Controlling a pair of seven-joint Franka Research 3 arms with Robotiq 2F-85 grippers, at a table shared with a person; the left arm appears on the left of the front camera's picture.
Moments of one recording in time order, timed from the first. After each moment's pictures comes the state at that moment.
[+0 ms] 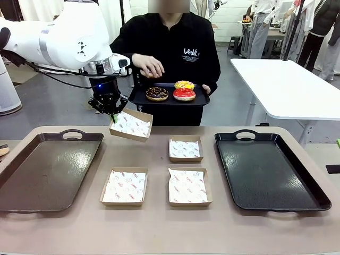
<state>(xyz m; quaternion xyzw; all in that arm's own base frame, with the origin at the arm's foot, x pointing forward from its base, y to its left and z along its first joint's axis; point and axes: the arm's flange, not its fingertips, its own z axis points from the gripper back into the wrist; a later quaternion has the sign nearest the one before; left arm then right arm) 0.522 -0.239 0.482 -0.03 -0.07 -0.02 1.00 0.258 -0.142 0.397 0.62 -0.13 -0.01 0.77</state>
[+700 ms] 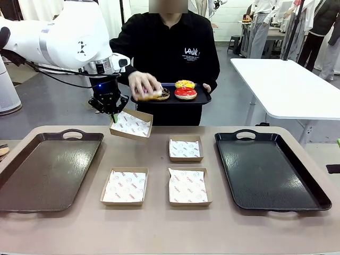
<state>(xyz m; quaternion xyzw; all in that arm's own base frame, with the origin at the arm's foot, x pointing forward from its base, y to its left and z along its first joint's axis) 0.522 -0.239 0.482 -0.03 -0.07 -0.02 1.00 0.258 -0.142 0.397 0.62 -0.13 -0.01 0.77</state>
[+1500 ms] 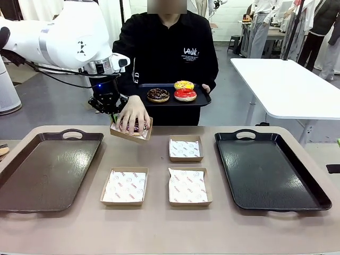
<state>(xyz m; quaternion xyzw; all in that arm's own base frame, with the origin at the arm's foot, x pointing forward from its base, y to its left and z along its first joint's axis) 0.522 -0.239 0.482 -0.03 -0.07 -0.02 1.00 0.258 -0.142 0.397 0.62 -0.13 -0.01 0.77</state>
